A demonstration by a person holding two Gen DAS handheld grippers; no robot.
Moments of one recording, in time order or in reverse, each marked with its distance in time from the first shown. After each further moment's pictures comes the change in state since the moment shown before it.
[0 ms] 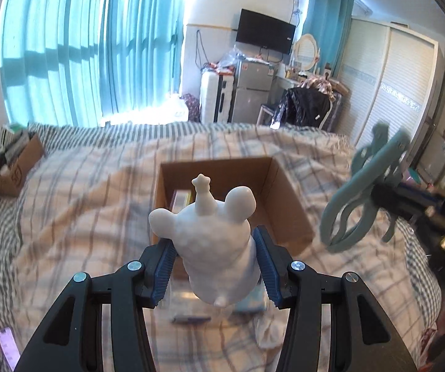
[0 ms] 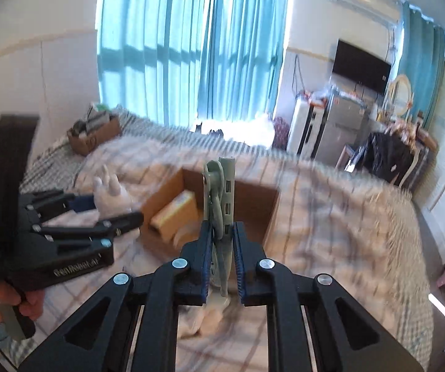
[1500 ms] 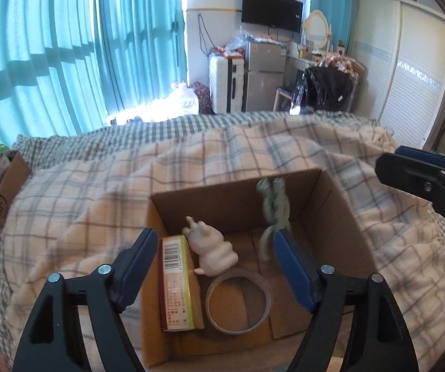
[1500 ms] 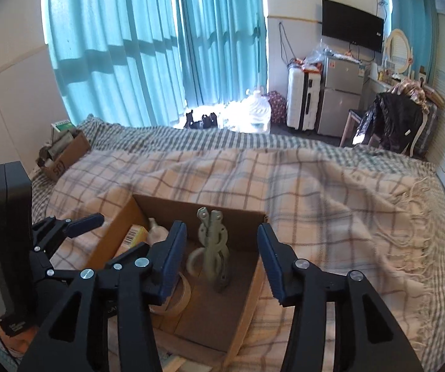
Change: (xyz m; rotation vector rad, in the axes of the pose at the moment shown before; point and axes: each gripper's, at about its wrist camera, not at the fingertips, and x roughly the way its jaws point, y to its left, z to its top) left arm 0.120 0.003 0.044 0.064 0.059 0.094; right arm 0.139 -0.076 0.039 0.171 0.110 0.053
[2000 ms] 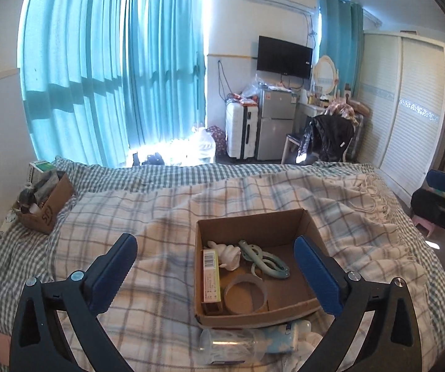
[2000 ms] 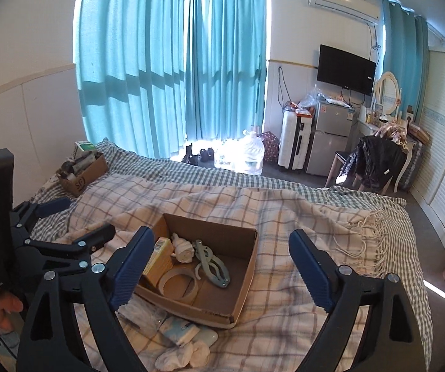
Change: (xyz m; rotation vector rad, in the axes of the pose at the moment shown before) left arm -0.138 0.026 -0.013 -0.056 -0.192 0.040; right arm -0.141 0.044 -0.013 -0.075 -0.164 -0.043
